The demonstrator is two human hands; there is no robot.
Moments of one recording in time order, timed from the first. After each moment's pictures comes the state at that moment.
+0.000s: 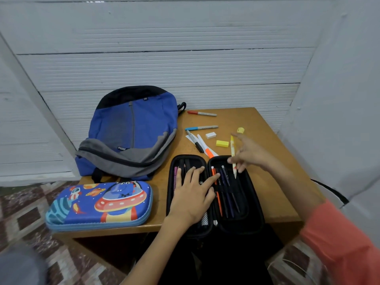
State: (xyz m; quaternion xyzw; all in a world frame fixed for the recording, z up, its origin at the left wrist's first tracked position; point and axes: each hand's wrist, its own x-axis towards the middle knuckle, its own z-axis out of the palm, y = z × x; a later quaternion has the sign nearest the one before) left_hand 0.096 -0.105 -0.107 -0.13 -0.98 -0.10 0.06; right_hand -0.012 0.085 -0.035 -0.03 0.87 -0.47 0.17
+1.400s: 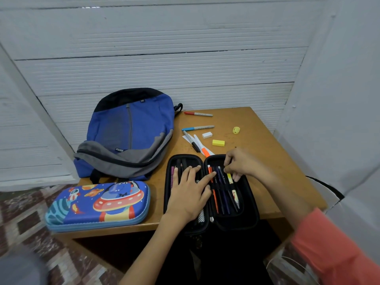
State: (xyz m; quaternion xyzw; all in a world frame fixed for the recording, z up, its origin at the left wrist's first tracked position) left_hand 0.098 -0.105 -0.104 -0.13 -0.99 -0.09 0.05; right_hand 0.003 0.078 -0.054 -0.04 0.93 -0.32 0.17
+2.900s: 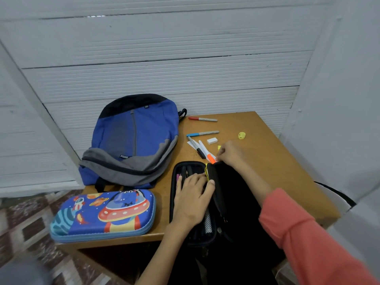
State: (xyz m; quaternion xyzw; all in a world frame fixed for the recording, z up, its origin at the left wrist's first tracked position) left_hand 0.092 -0.104 -0.096 -0.07 -0.94 -0.32 0.07; right_hand -0.061 0.035 -0.074 0.01 0.96 -0.28 0.04
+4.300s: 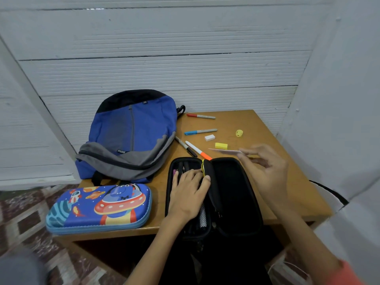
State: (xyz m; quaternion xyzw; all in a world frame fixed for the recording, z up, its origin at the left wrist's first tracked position) left_hand 0.091 -0.104 -0.097 -0.06 -0.94 -0.32 0.07; right_hand 0.075 0.085 -0.043 -0.18 0.77 -0.51 -0.34
